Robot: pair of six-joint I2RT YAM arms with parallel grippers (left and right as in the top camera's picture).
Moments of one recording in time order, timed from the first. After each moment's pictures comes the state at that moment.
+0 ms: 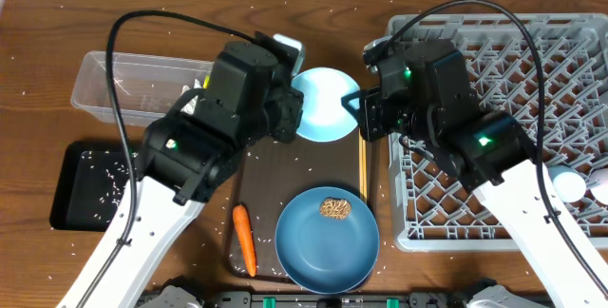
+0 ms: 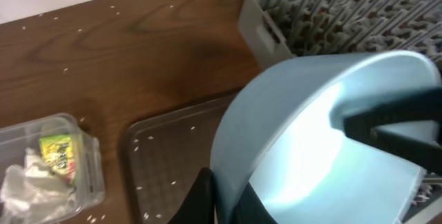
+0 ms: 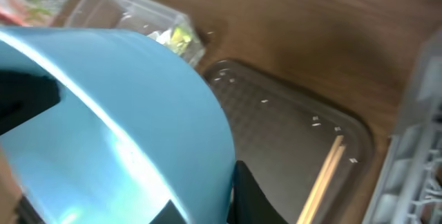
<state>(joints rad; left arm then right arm) -0.54 1.29 1.45 -0.89 0.02 -0.14 0.50 1.34 1.35 -0.73 -0.25 0.28</state>
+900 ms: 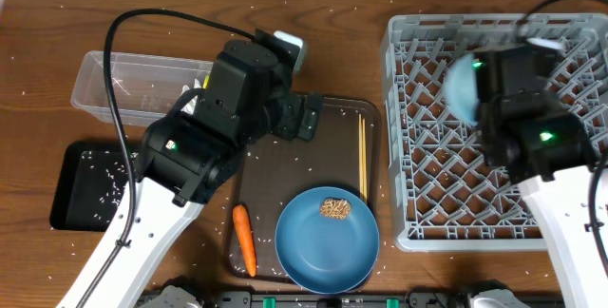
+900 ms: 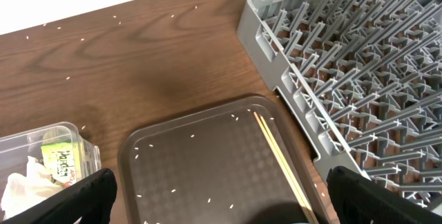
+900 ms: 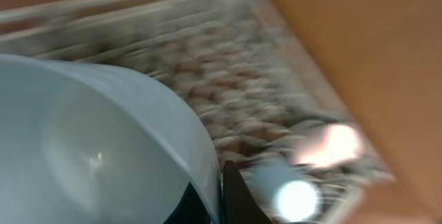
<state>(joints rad) -0.54 1.29 1.45 -0.87 0.01 -0.14 0.19 1.28 1.35 -1.02 0.79 0.39</state>
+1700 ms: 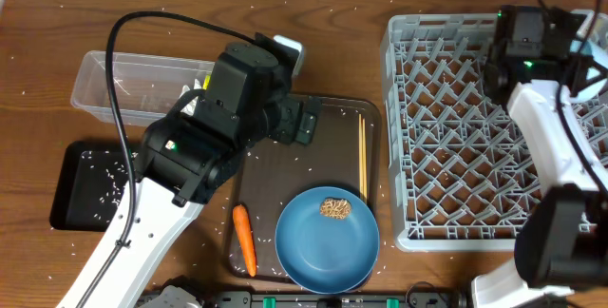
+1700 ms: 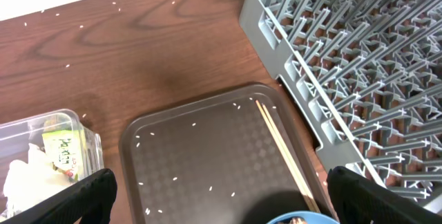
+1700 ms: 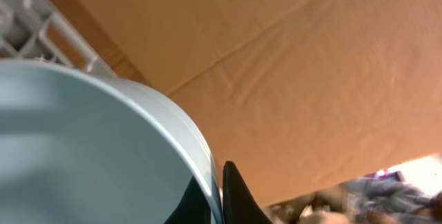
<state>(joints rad) -0.54 1.29 1.45 -0.91 0.01 -0.14 -0.04 1.77 1.35 -0.43 1.38 -0.07</state>
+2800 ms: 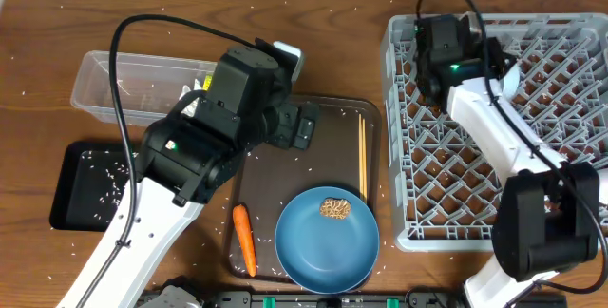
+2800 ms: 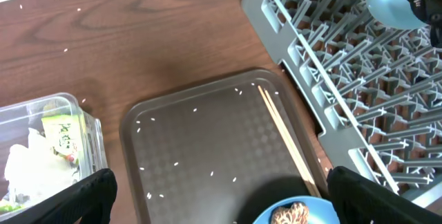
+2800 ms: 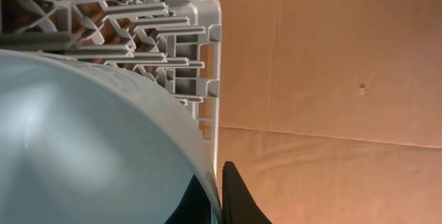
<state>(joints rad) -0.54 1.29 1.45 -0.96 0.01 -0.14 0.22 1.82 1.35 -0.52 1.21 -0.47</state>
